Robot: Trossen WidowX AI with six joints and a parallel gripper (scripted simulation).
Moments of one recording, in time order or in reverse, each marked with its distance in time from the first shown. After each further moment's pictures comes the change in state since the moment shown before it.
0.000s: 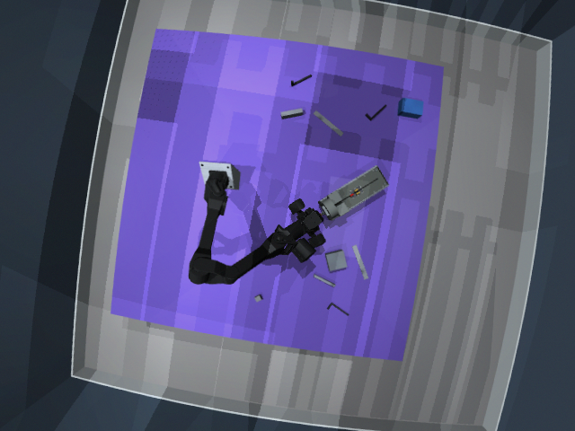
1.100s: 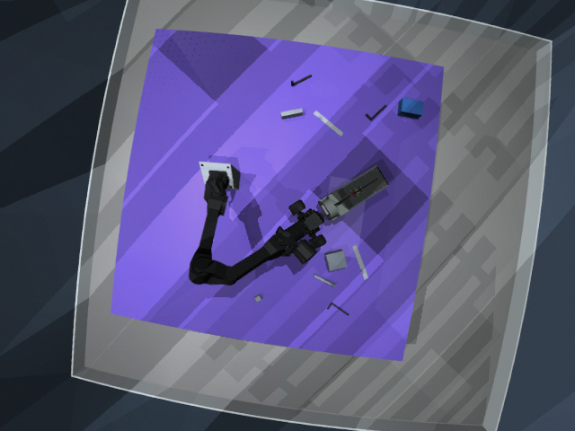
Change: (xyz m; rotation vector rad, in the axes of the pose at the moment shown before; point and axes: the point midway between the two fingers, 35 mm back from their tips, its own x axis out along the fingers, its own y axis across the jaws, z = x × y) arm 0.000 -0.004 0.001 0.002 0.001 0.015
